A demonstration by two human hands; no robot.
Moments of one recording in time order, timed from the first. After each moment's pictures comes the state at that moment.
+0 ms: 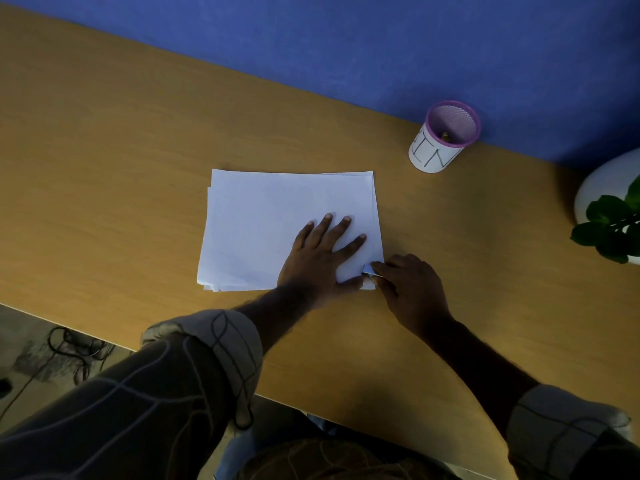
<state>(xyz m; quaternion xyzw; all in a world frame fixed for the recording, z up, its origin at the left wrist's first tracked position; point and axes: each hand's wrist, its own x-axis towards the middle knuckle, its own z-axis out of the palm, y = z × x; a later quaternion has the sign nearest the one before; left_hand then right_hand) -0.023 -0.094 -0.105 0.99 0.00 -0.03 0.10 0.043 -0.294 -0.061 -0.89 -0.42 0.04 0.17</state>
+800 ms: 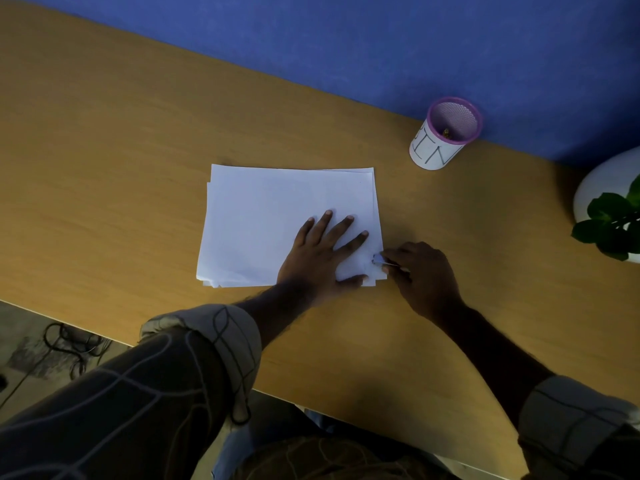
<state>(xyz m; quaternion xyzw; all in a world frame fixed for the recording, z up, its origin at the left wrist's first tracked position) -0.024 -0.093 -0.110 1.00 -0.02 -0.01 0.10 0.064 -0.302 -0.057 -0.90 -0.39 0.07 0.18</state>
